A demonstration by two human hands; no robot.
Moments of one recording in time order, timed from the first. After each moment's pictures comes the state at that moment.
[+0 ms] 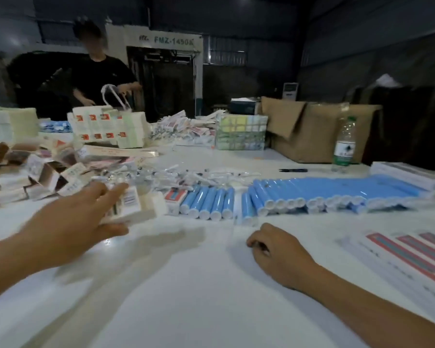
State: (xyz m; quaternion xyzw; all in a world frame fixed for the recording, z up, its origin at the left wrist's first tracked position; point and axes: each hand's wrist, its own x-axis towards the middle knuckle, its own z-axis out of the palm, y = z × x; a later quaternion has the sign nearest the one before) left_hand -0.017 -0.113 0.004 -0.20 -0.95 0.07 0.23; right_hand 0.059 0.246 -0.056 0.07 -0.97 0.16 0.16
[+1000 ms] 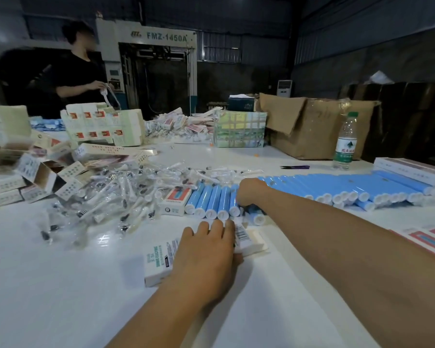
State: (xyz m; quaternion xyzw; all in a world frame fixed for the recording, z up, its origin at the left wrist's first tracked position) left_hand 0.028 0.065 -0.058 -0.30 -0.93 0.02 0.21; right_hand -0.090 0.231 -0.003 -0.11 -0.99 -0.02 -0.01
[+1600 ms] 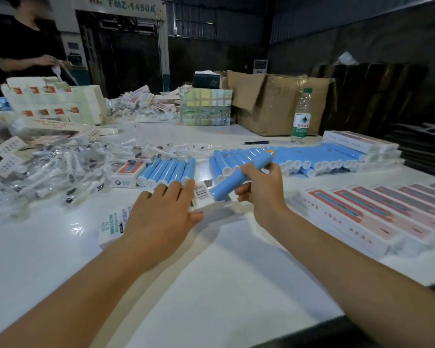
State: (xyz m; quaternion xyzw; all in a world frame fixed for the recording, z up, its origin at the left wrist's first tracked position) left_hand 0.047 0.085 -0.048 -0.30 -0.92 0.01 0.26; right_hand 0.071 0.271 -0.025 -0.14 -0.57 0.76 0.28
